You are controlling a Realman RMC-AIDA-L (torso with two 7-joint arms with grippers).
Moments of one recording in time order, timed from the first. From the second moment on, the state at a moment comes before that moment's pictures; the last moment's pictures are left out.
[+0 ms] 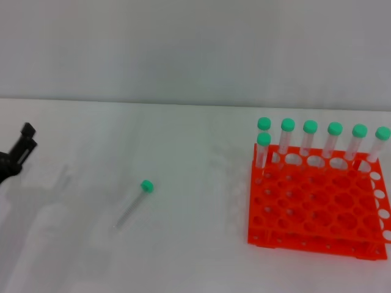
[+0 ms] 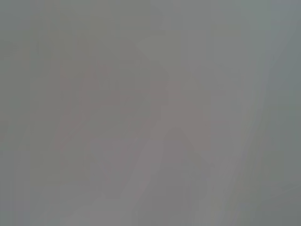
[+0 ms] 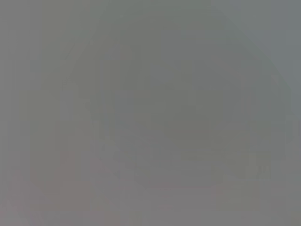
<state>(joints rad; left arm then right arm) -0.40 -2.05 2.66 -0.09 -1.22 1.38 -0.58 0.35 2.01 -0.62 -0.03 -0.62 -1.40 0.21</state>
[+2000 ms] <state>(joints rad) -1.13 -1.92 2.85 -0.69 0.43 1.57 -2.19 0.35 2.01 -0.62 -0.10 -0.62 -1.39 0.11</state>
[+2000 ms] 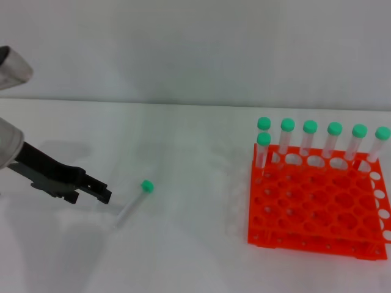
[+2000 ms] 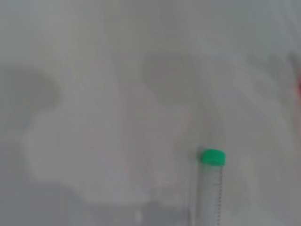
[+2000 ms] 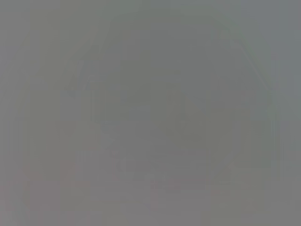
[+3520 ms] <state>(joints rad) -1.33 -2.02 2.85 -0.41 0.85 1.33 -2.42 0.35 2.01 -0.63 -0.08 -0.62 -1.40 0.11</state>
